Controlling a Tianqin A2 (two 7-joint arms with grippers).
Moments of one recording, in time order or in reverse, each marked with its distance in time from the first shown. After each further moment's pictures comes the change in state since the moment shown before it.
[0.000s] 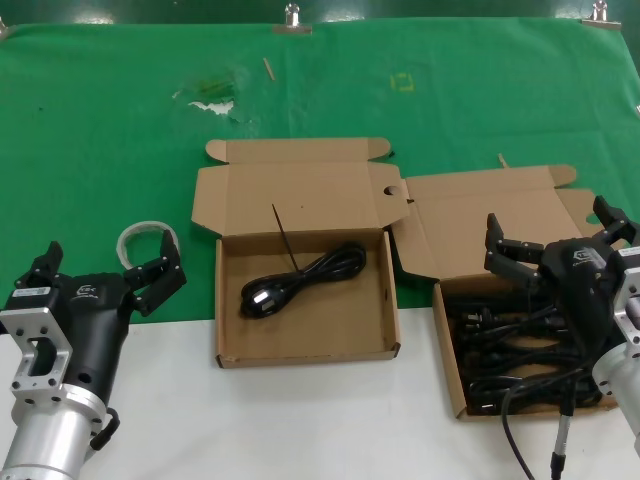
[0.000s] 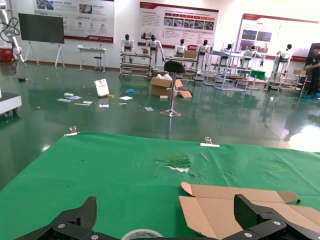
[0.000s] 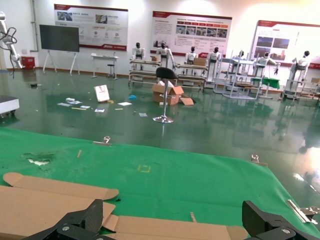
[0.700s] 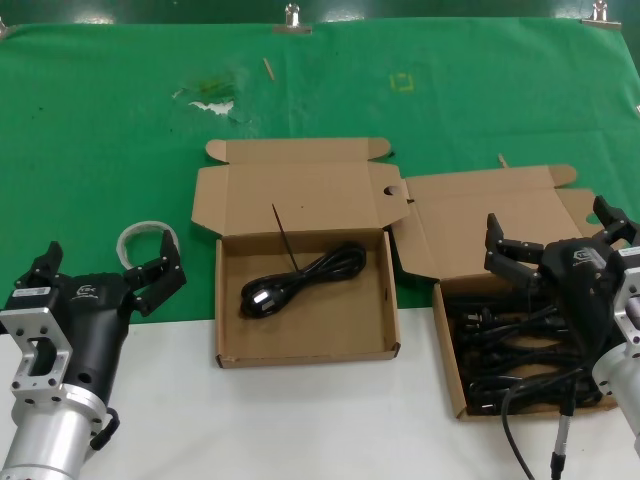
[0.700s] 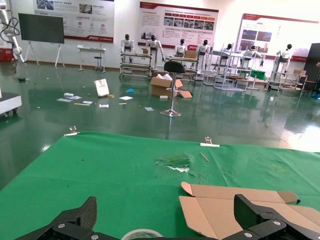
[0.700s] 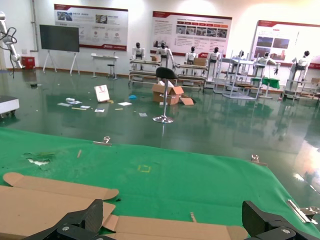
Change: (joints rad) left arm 0.000 0.000 0.000 0.000 0.000 0.000 0.000; right arm 0.000 0.000 0.000 0.000 0.000 0.000 0.000
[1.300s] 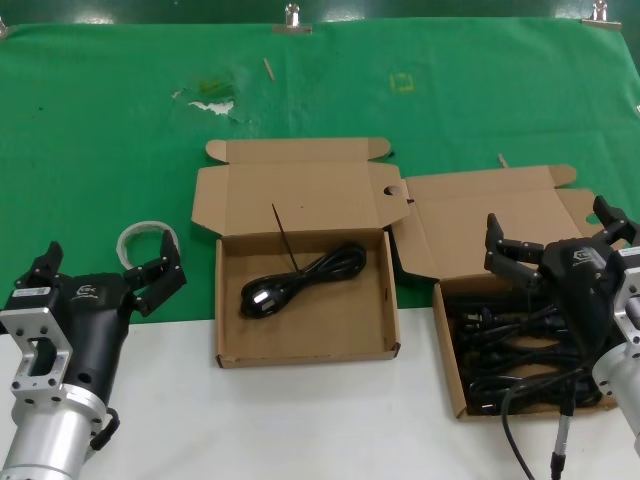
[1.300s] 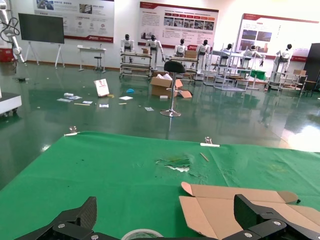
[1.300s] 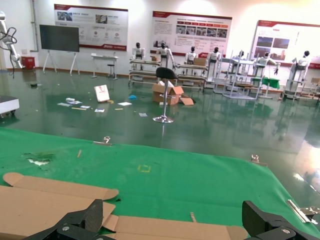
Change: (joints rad) left arm 0.000 0.000 0.000 0.000 0.000 0.000 0.000; right arm 0.000 0.000 0.000 0.000 0.000 0.000 0.000
